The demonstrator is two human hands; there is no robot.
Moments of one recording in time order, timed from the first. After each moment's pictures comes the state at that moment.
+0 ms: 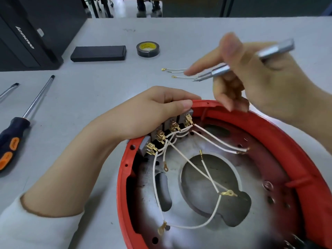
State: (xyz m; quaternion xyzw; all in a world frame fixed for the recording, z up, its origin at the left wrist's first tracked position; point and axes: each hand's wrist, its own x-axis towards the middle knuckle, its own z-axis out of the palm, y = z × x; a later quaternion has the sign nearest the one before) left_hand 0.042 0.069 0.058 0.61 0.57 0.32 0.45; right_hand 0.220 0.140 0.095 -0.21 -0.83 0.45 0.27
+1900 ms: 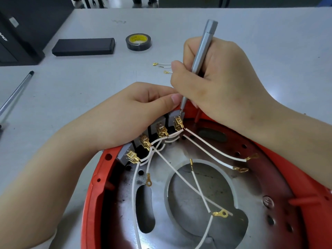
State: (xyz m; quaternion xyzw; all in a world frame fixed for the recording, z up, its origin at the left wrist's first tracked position) left_hand 0.044 0.071 0.052 0.66 0.51 0.35 0.43; right_hand 0.187 0.143 0.068 -0.26 -0.85 0.26 0.36
